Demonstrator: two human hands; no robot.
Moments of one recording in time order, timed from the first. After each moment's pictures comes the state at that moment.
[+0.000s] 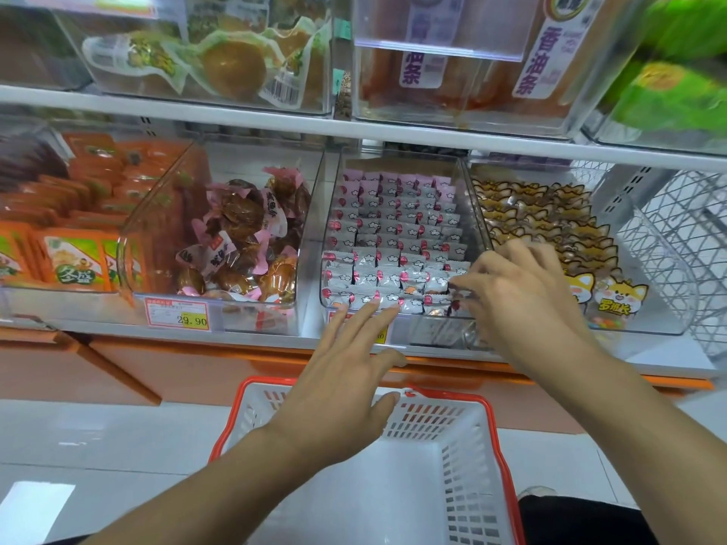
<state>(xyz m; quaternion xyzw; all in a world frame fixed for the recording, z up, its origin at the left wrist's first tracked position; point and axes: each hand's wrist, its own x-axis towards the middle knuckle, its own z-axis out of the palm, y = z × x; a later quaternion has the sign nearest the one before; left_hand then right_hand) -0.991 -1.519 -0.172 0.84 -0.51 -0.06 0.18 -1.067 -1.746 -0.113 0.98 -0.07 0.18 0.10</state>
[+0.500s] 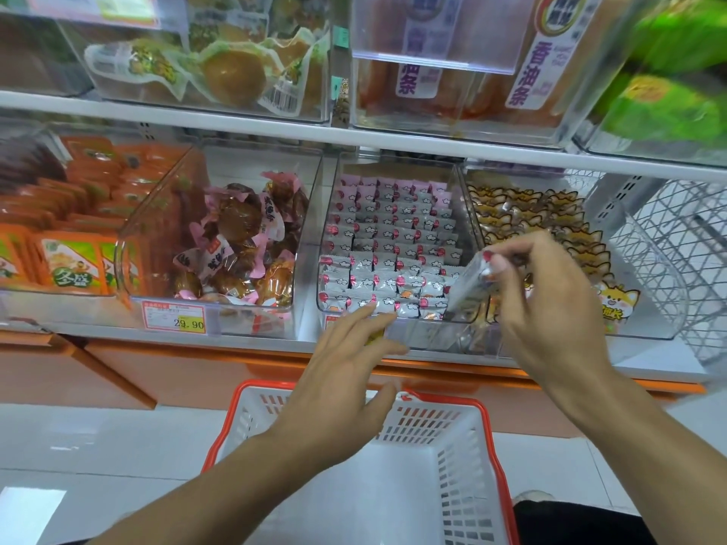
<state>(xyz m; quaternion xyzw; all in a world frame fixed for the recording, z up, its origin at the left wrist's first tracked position) -0.994 -1.518 -0.169 0.83 -0.47 -0.05 0.31 -1.081 -1.730 -0.099 0.90 -0.18 0.36 -0.17</state>
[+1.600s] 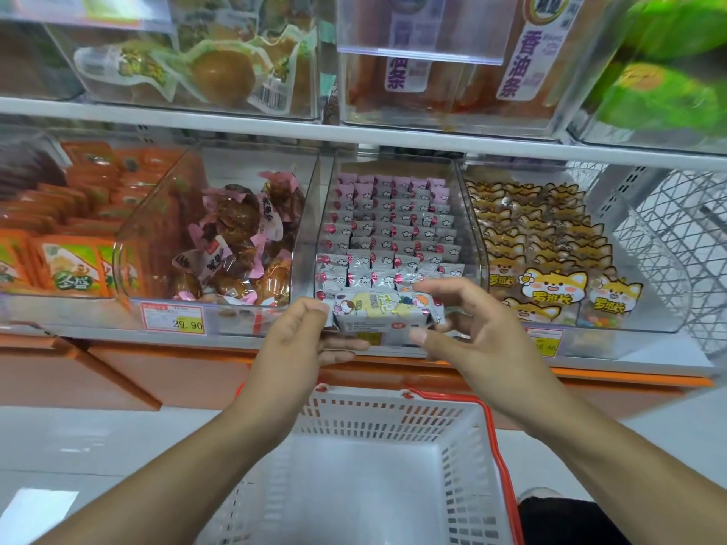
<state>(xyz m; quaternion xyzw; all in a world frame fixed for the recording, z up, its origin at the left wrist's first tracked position) -0.967 -1.509 -0.151 0.65 -0.09 -0.27 0.70 -1.087 -1.689 -0.116 0.80 -0.16 0.12 -0.56</state>
